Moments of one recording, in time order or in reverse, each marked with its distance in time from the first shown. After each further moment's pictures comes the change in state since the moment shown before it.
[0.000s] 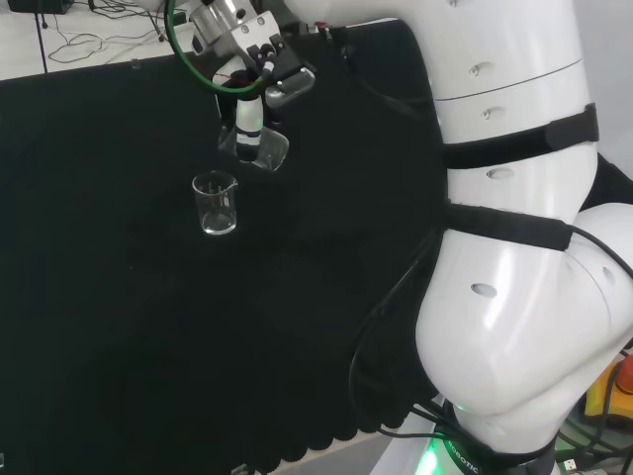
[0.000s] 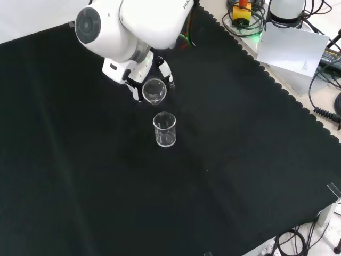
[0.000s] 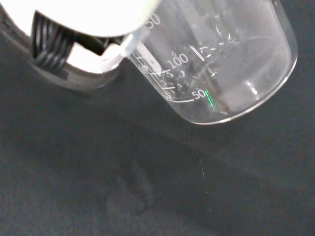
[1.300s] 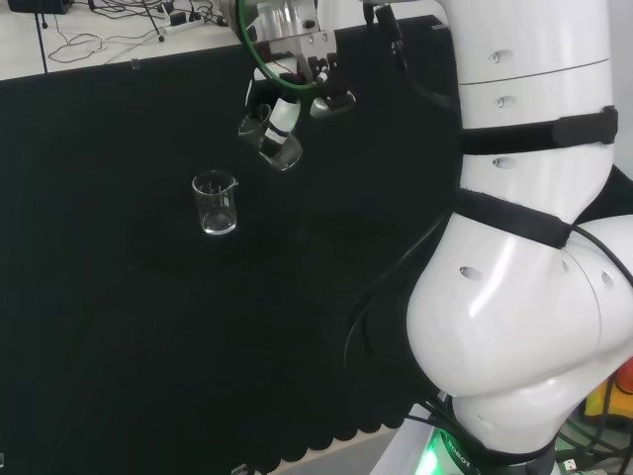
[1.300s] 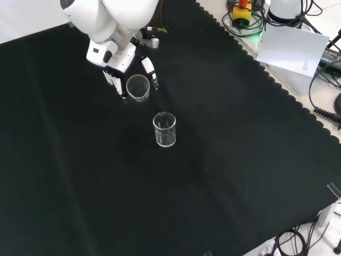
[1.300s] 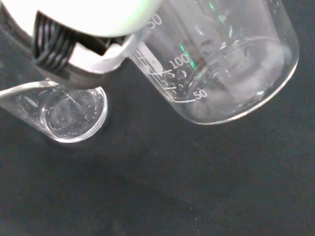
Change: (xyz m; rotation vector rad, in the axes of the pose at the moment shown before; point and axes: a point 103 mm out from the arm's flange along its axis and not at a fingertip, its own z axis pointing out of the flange) arm -0.063 0.030 0.041 -0.236 0.238 -0.142
